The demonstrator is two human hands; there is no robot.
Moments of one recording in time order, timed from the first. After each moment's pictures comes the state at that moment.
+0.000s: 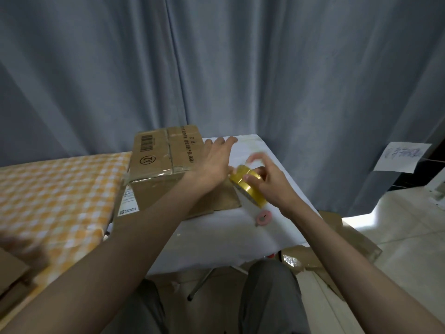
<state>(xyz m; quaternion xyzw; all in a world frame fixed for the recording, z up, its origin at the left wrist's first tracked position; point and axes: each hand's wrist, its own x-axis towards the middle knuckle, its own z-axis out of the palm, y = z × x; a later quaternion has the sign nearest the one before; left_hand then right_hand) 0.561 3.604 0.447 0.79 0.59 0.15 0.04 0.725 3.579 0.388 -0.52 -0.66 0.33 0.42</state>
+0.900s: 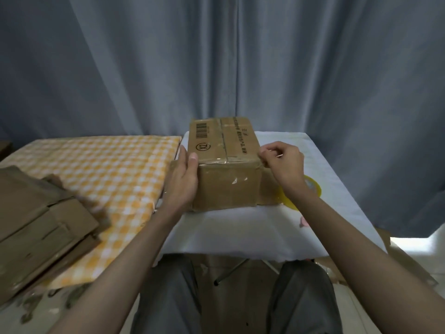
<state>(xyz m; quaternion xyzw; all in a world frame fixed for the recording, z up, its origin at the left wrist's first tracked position) 0.413 3.527 0.384 0.50 0.65 0.52 0.25 0.627 3.617 0.394 -0.57 -0.61 0.27 0.49</state>
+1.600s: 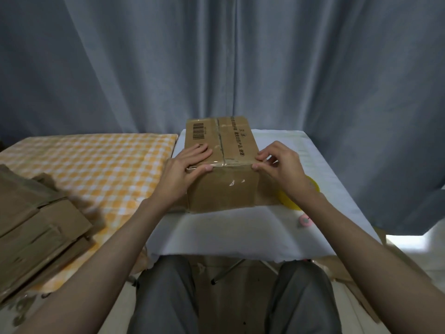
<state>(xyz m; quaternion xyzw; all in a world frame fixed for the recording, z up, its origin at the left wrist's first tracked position) 0.379 3.563 0.371 0.71 0.53 0.44 0.13 0.648 3.616 0.386 -0.43 -0.78 0.17 0.42</state>
